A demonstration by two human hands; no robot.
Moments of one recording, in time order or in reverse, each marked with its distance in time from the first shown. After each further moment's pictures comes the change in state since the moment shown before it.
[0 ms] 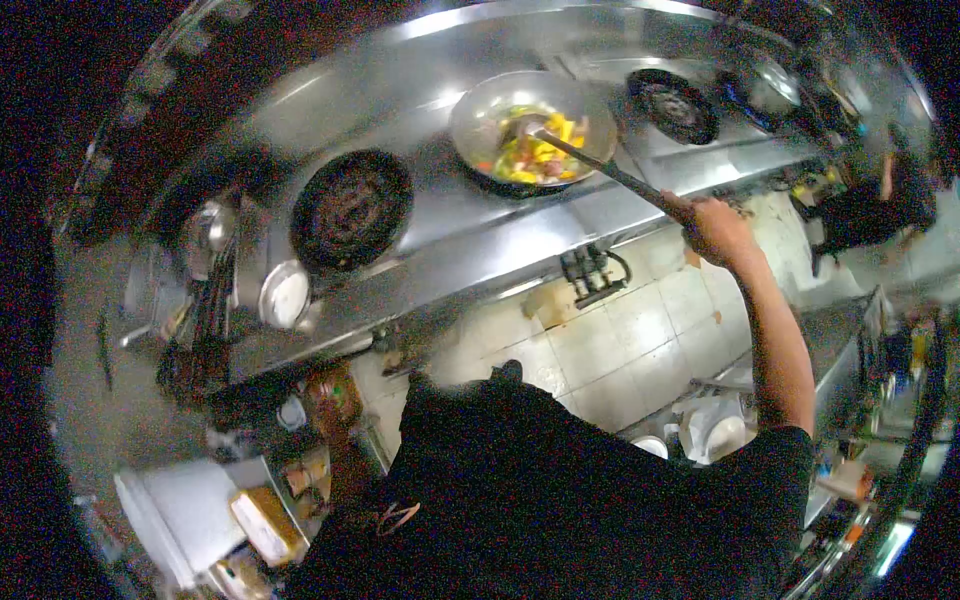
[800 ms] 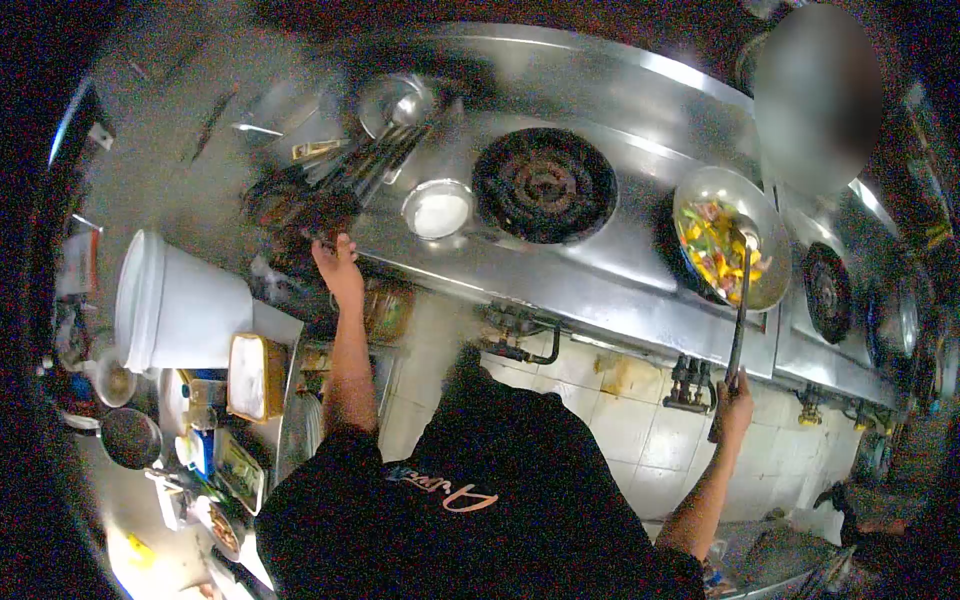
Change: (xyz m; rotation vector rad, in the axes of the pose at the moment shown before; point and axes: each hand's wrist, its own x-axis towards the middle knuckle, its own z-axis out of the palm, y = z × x) left_hand 0.018 0.278 0.147 0.103 0.678 0.597; right_hand 0.040 -0.034 0.180 0.556 0.275 0.142
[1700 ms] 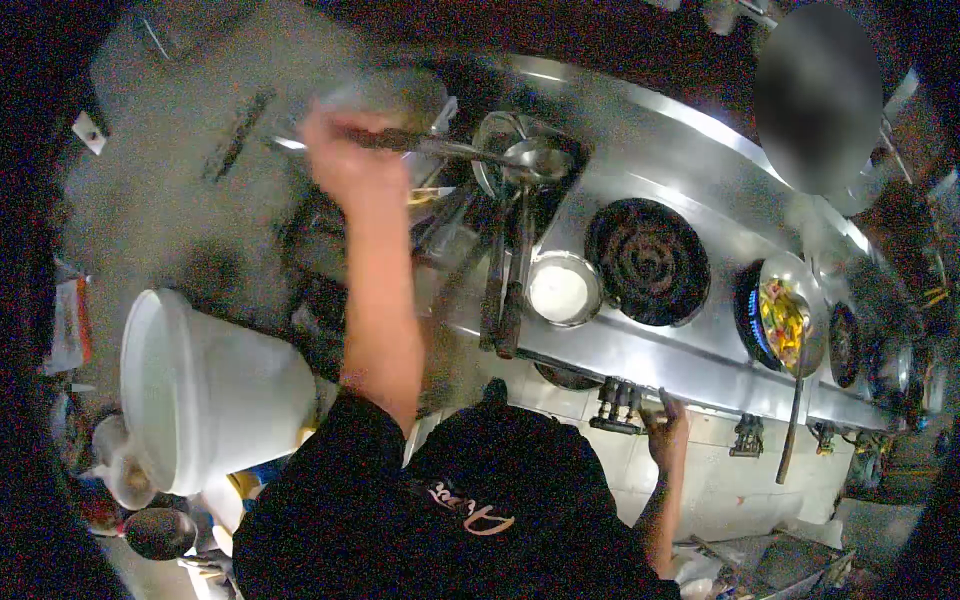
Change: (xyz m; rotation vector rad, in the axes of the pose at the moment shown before) left_hand 0.273 0.182 0.071 -0.933 -0.018 -0.073; right_hand -0.127 -0.355 0.169 0.285 -0.266 -0.181
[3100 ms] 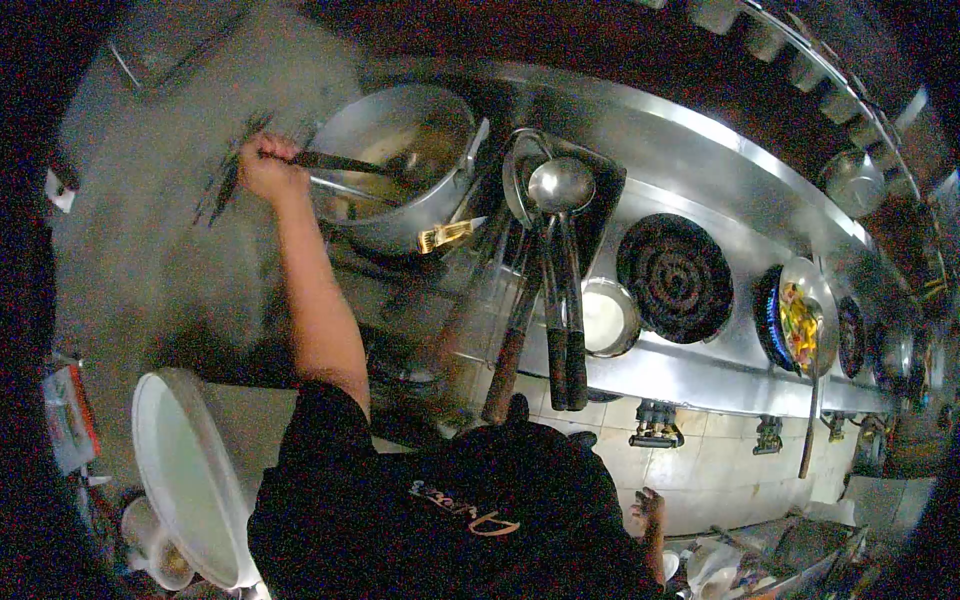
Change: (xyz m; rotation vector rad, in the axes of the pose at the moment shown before) left_hand 0.243 0.015 -0.124 0.162 -0.157 0.169; right_hand -0.146 0.223 0.120 0.530 -0.188 0.957
